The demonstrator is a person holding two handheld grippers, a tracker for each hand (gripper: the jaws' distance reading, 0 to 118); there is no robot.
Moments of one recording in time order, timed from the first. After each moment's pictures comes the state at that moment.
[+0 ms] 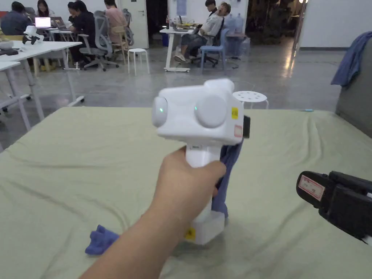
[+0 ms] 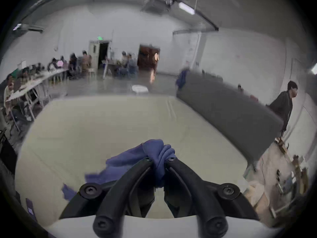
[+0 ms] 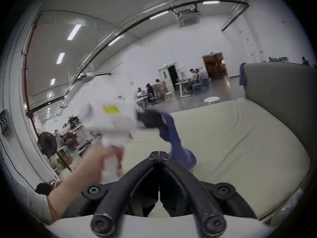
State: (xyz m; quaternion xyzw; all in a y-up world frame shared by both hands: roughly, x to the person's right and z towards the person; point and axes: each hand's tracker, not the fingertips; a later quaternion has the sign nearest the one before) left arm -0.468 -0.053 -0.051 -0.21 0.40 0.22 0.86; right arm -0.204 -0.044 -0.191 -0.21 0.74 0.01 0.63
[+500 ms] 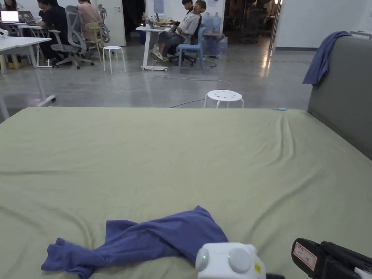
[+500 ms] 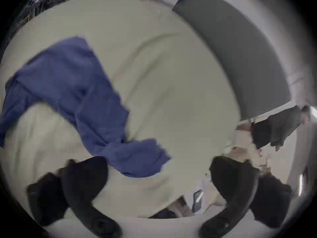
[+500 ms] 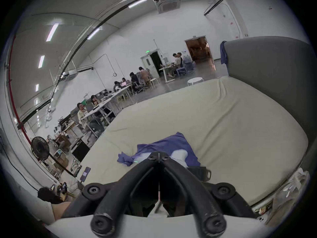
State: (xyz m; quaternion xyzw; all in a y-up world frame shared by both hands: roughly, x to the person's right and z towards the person) left arm -0.437 -0.311 -0.154 -0.37 0.23 0.44 0.78; right arm -0.199 -0.112 -0.238 -0.30 0.70 0.04 0.65
